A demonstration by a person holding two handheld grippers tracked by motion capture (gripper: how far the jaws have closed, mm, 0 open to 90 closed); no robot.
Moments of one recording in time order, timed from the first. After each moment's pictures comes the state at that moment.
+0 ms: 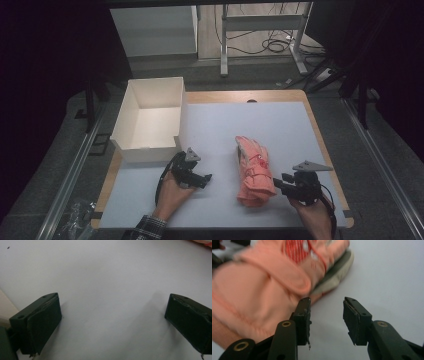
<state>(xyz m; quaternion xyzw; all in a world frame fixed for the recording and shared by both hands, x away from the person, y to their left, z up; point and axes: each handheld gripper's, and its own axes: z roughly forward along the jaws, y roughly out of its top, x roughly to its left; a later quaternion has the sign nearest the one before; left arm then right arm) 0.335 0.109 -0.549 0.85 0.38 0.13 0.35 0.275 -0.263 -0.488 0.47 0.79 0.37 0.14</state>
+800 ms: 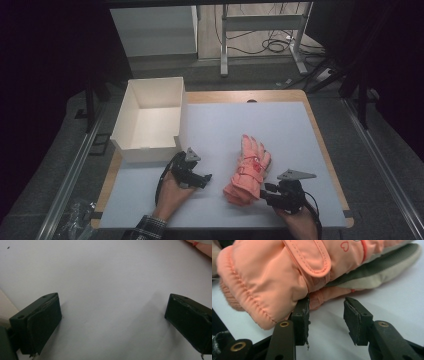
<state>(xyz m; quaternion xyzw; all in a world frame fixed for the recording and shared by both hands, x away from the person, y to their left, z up) 0.336 0.109 -0.549 0.85 0.38 0.13 0.35 0.264 -0.228 -0.507 0.43 0.81 0.39 0.08</state>
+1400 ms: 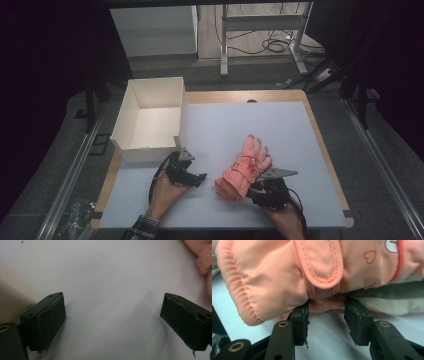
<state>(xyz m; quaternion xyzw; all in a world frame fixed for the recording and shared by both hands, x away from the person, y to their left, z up) 0.334 0.130 -0.544 0.85 0.38 0.12 0.36 0.275 -0.191 -0.519 0.40 0.82 0.40 0.06</state>
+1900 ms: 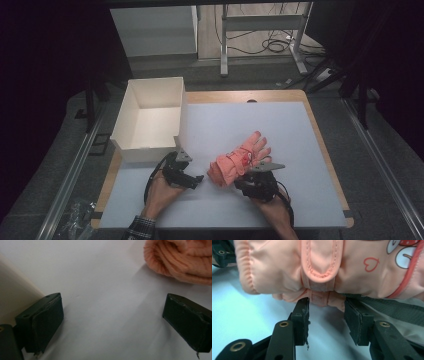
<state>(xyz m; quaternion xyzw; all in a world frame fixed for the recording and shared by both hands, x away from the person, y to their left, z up) 0.330 0.134 -0.543 0.86 0.36 0.12 0.35 0.296 -0.166 -0.525 0.39 0.82 0.41 0.09</state>
